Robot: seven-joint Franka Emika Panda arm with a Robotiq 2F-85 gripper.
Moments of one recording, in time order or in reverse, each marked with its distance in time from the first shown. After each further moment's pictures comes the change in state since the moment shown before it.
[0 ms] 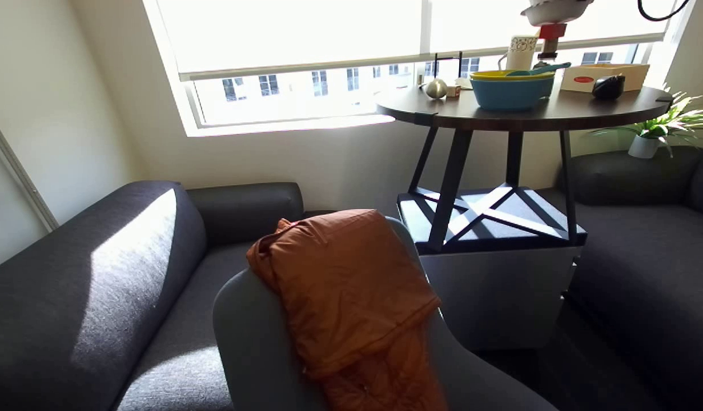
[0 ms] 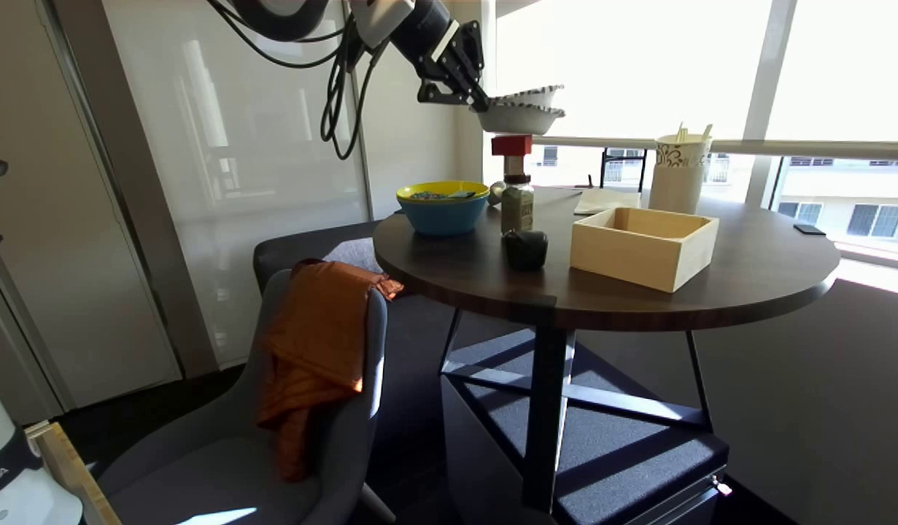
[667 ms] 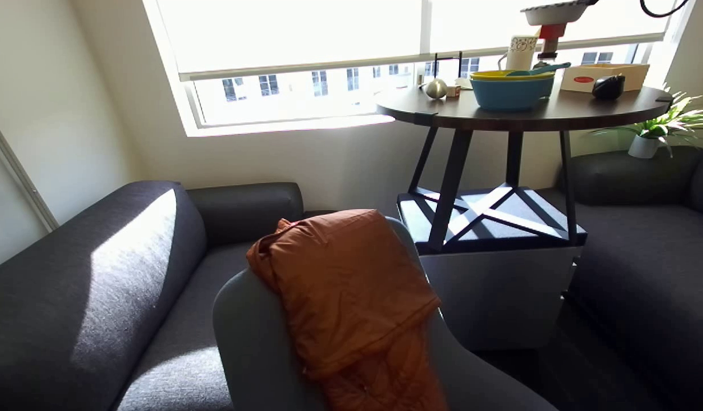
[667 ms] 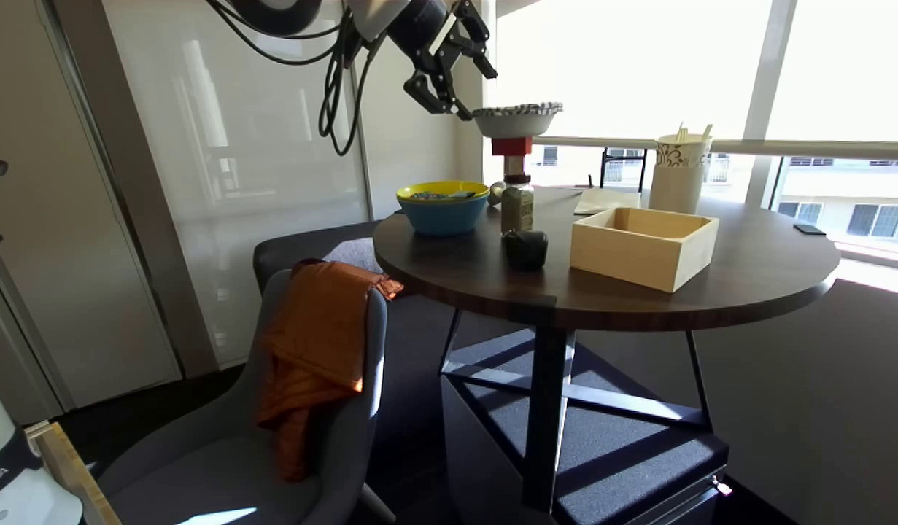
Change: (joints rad) arm -0.003 -0.015 0.004 -0.001 -0.013 -0.002 -0.001
